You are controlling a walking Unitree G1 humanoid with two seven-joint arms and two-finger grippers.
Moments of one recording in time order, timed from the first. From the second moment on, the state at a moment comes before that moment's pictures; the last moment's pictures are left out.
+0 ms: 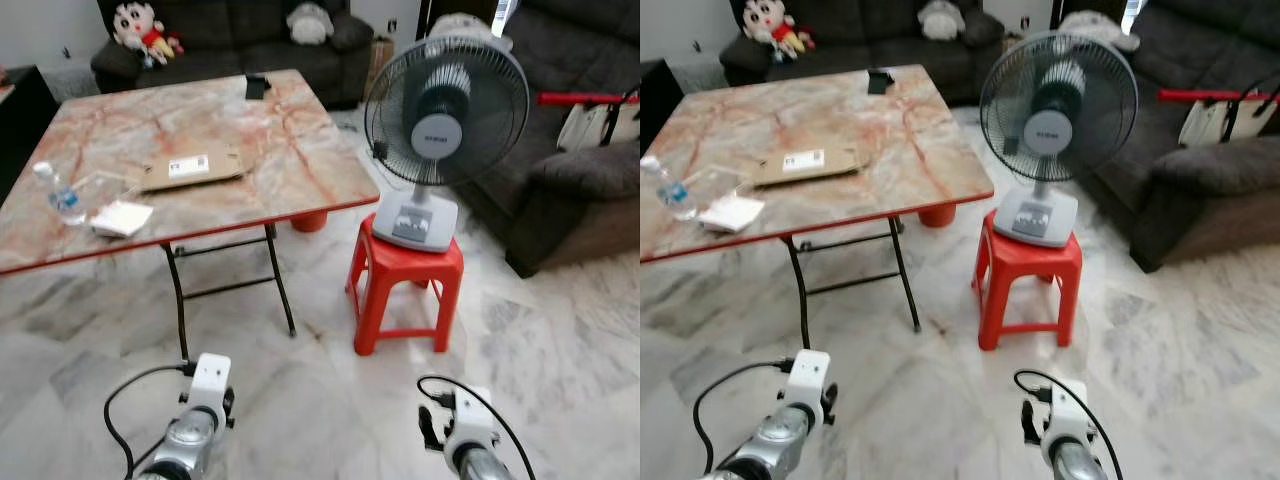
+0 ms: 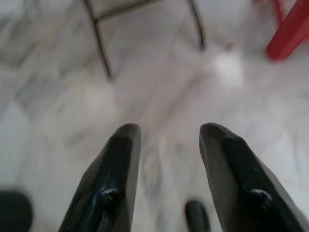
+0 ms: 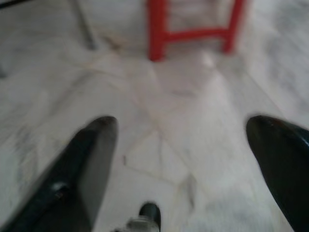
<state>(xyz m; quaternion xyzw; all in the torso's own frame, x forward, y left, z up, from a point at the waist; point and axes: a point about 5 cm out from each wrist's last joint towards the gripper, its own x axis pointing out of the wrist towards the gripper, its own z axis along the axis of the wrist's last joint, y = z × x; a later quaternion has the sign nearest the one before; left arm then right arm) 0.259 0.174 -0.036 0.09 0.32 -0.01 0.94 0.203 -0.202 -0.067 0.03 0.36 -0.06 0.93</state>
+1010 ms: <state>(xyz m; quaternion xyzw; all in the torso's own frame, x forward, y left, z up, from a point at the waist) 0.333 0.143 0.045 0.11 0.12 -0.05 0.99 0.307 -0.142 0.019 -0.03 0.14 0.09 0.99</state>
